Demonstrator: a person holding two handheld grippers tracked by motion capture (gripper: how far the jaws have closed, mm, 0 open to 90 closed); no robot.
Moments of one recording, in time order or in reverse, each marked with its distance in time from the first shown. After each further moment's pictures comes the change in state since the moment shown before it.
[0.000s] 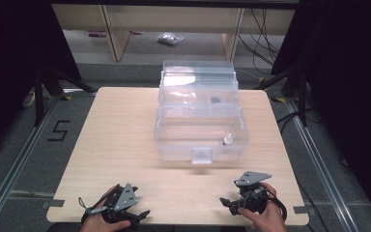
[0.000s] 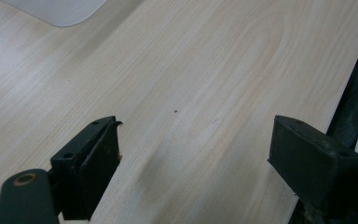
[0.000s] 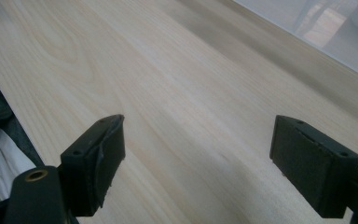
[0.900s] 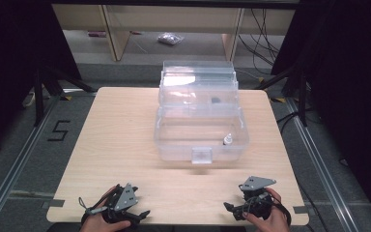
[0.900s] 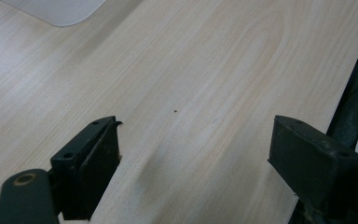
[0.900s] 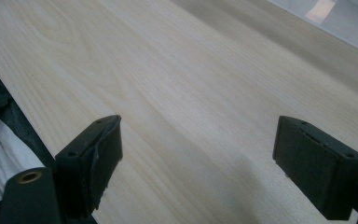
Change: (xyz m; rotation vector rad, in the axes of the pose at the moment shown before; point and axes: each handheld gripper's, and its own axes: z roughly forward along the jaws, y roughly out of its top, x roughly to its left) left arm 0.000 0.000 0.000 0.002 0.001 0.003; right arm -0.002 -0.015 -0.004 -0.014 -0.023 -0.007
